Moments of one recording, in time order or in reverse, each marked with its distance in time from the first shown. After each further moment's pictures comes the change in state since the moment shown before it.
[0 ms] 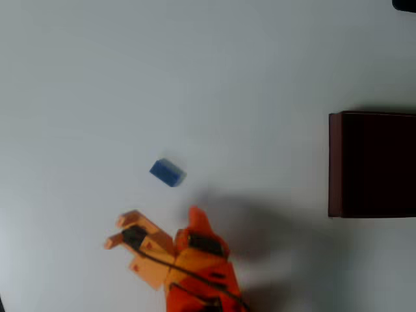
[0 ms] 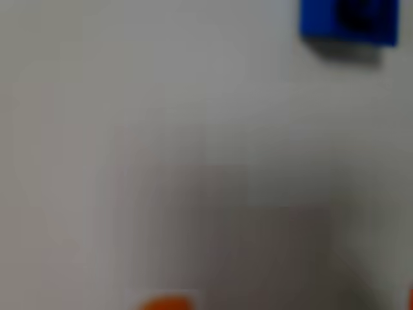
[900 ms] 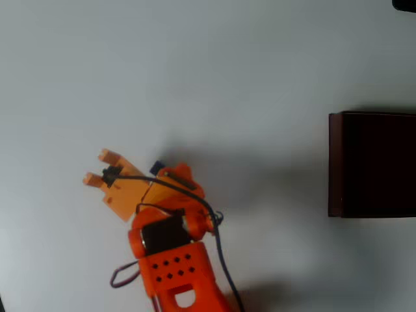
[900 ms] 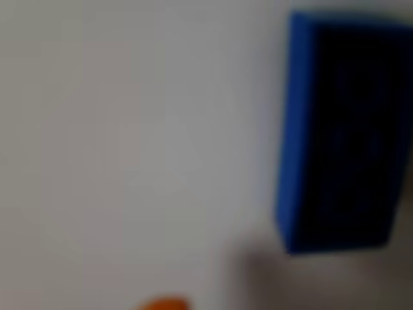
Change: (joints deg) arm -2.7 -48.9 -31.8 -4.8 10.1
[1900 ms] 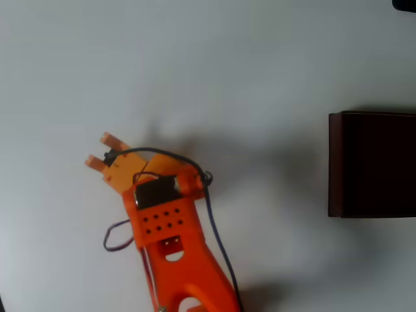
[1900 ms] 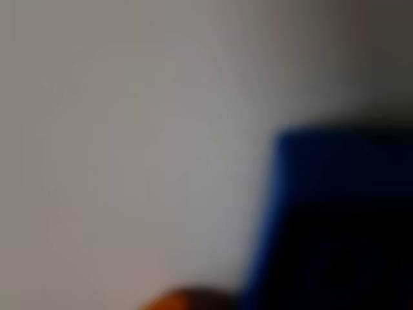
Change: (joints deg) arm 0.2 -18.9 -10.4 -2.4 -1.8
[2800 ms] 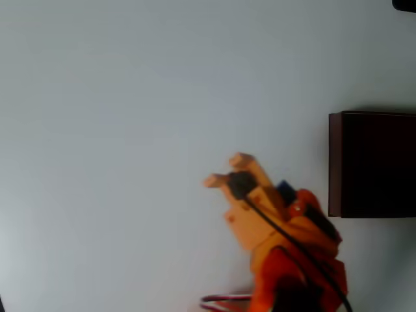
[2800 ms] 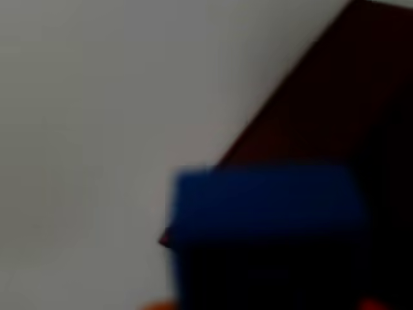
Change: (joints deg) arm 41.9 41.7 -2.7 21.4 -26.6
